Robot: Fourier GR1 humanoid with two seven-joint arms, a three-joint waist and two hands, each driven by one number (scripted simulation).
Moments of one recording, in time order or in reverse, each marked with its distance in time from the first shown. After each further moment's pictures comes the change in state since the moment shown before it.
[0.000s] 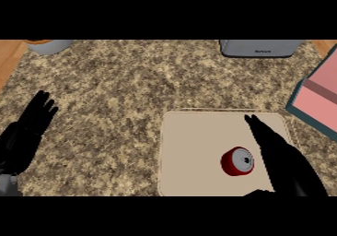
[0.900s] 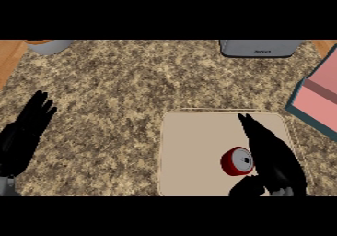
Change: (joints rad) left arm 0.014 -0.031 0.035 -0.045 -0.025 -0.026 0.037; right arm -0.022 0.088 -0.022 0.149 0.092 0.083 -0.024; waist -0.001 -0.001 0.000
